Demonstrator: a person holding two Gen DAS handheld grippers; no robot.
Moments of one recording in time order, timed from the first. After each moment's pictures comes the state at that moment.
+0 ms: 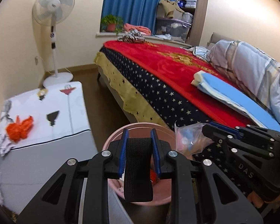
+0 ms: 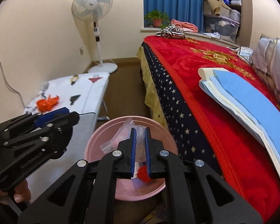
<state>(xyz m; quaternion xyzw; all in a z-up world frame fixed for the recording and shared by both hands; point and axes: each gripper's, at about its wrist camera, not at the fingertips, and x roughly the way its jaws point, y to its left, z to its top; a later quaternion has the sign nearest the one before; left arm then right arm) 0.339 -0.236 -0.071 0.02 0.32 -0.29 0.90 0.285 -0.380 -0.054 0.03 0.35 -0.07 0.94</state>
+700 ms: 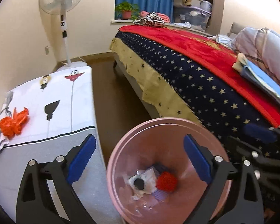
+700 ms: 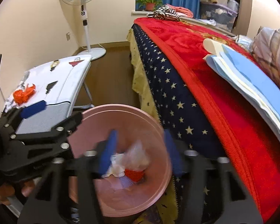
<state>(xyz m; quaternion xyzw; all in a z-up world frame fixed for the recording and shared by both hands) 0.401 -0.262 -0.131 0.05 0.36 -0.21 0.91 0.337 -0.401 -0.108 0.02 0.40 -0.11 0.91</state>
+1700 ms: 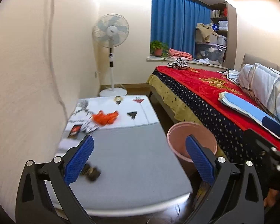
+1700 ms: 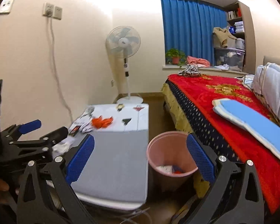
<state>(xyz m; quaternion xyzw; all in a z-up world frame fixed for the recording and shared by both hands) 0.136 -0.033 0.024 0.01 0.24 -0.11 0.96 0.085 -0.222 0.032 0.04 0.21 -0.01 0.98</state>
